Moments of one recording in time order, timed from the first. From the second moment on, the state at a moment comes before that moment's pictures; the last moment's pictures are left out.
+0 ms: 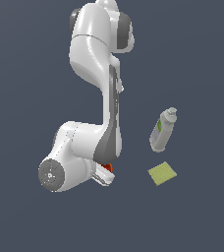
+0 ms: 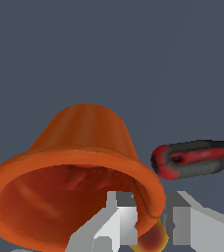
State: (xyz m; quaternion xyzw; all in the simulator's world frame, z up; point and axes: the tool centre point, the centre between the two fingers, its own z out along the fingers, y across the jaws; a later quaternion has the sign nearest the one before) arm 0.088 -0.069 0.072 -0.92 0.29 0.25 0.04
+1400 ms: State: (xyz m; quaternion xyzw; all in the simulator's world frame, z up) arm 0.011 -0.103 0.173 -0.92 0.29 0.25 0.04
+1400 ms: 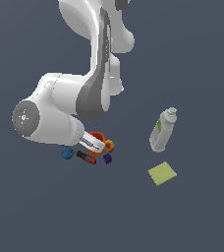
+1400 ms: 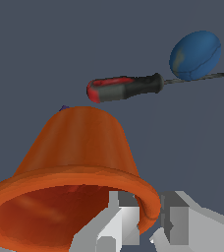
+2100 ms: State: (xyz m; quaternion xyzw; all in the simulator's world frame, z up) arm -0.077 -0.144 0.295 -0.92 0.29 0.25 0.05
